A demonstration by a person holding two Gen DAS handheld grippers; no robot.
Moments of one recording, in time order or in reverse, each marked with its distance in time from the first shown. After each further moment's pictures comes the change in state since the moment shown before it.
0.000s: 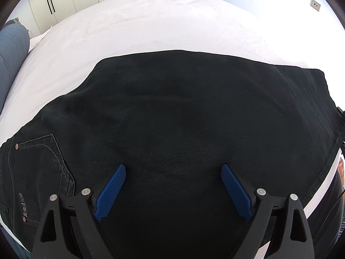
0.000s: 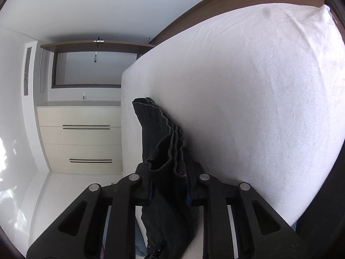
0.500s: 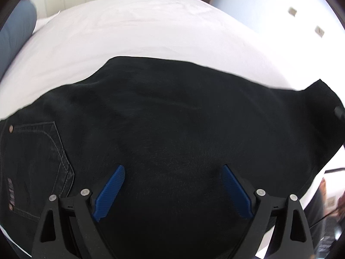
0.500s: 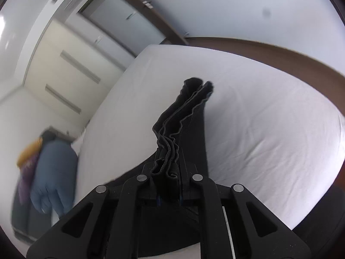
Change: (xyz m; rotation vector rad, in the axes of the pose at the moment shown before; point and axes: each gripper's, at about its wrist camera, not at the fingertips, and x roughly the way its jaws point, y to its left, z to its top) left arm -0.014 0.059 -0.015 -0.159 -0.047 -0.135; right arm 0.051 0.147 -0.099 -0.725 0.038 -0.195
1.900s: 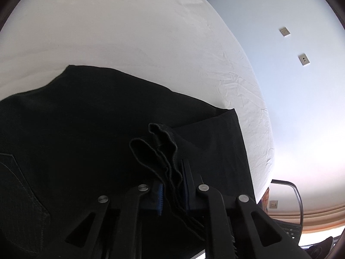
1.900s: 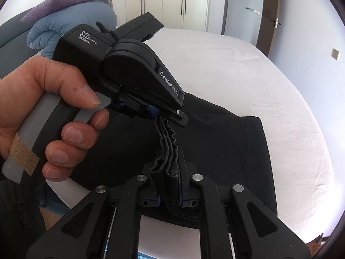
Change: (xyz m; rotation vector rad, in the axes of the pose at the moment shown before) left arm 0.009 0.072 0.040 -0.106 0.197 -0.346; right arm 0.049 0.213 -0.187 -0.913 0.187 -0.022
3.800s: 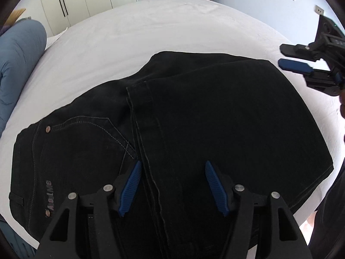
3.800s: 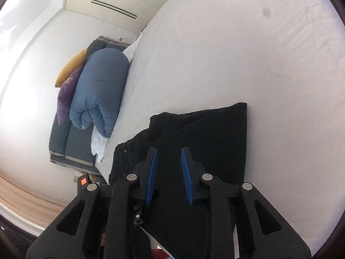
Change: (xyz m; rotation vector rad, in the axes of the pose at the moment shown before) left arm 0.008 -0.017 -0.084 0.225 -0.202 0.544; right arm 0.188 -0.268 0.092 0.709 0.227 0.738
